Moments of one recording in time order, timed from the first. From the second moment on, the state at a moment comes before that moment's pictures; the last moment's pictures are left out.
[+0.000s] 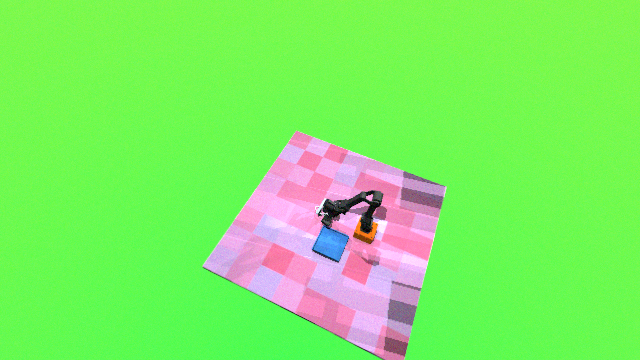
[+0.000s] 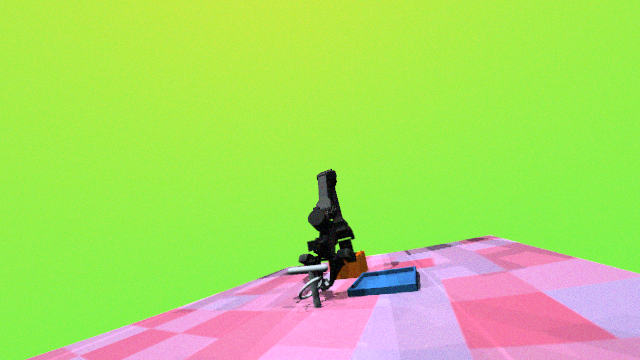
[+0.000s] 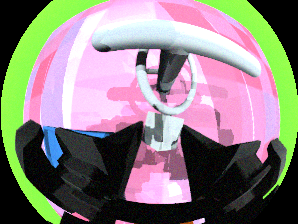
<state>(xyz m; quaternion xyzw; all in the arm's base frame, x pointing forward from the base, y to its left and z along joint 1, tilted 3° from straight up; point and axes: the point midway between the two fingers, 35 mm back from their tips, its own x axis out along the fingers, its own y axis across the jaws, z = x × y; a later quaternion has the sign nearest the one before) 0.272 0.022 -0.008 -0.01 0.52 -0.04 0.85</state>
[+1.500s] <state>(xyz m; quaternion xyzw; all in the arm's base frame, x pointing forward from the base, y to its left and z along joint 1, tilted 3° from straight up) 0.277 0.053 0.024 -0.07 0.63 -0.09 0.77</state>
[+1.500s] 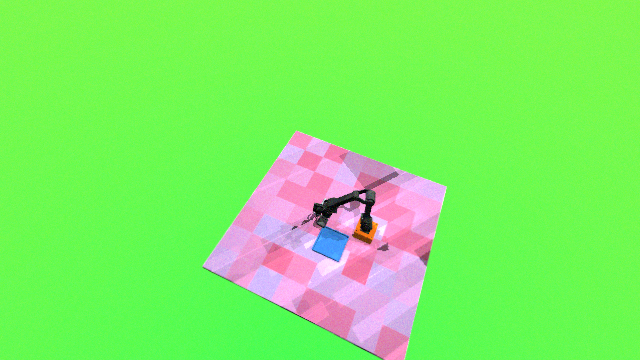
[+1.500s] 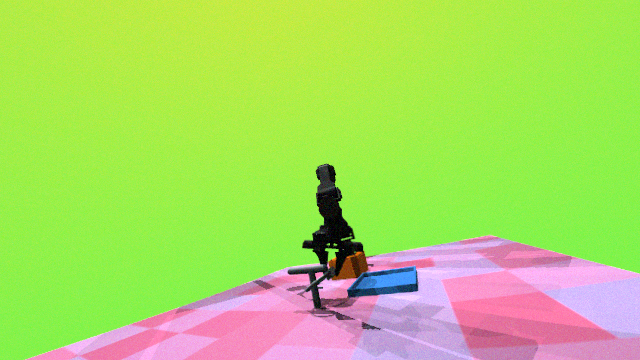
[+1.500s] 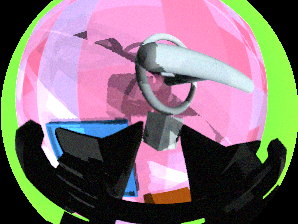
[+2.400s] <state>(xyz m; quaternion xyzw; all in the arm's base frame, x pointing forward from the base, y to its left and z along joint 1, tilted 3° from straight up) 0.276 0.063 0.041 -0.10 0.62 -0.12 0.77</state>
